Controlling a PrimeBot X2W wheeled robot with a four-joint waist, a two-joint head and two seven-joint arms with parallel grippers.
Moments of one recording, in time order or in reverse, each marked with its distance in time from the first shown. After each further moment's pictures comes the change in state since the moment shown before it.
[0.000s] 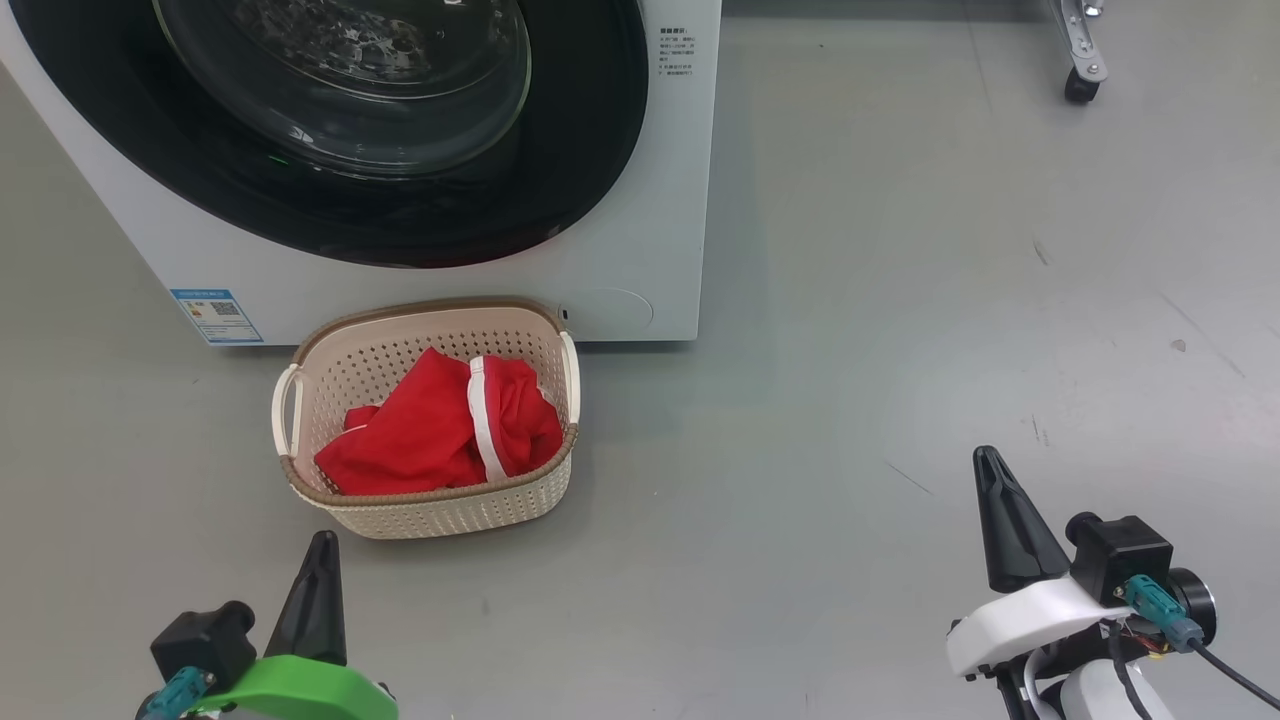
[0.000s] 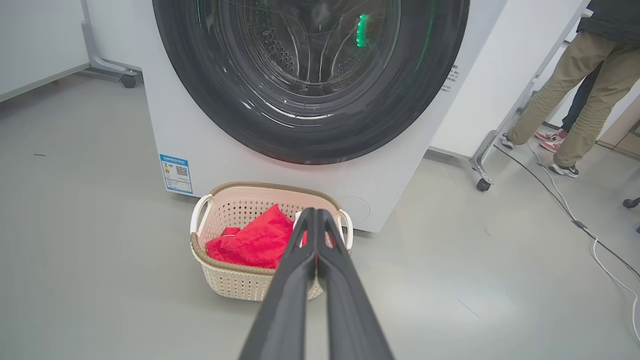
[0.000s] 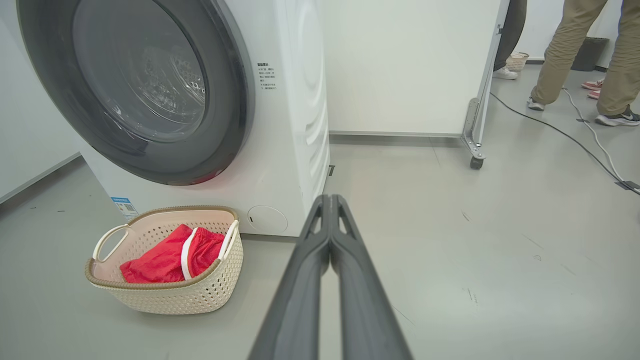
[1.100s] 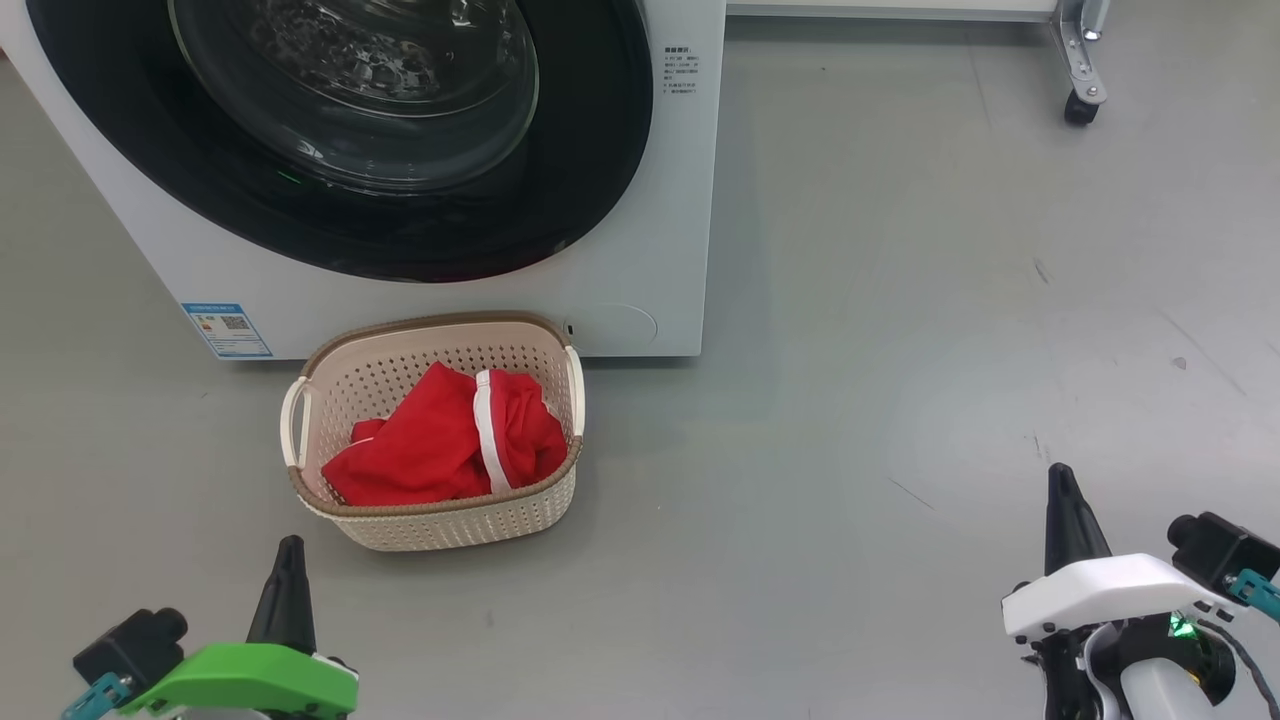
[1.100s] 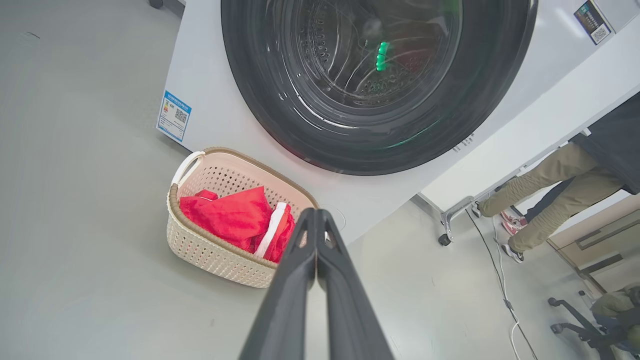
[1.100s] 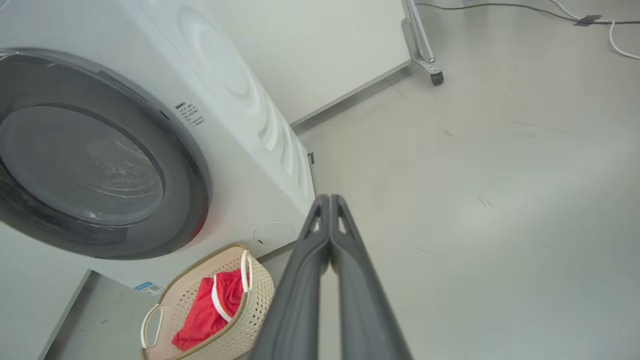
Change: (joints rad) left arm 0.005 -0.002 0.042 -0.027 -0.385 0.000 0.111; right arm 0.005 0.007 -0.082 0.008 0.449 0.034 0.116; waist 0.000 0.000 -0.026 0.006
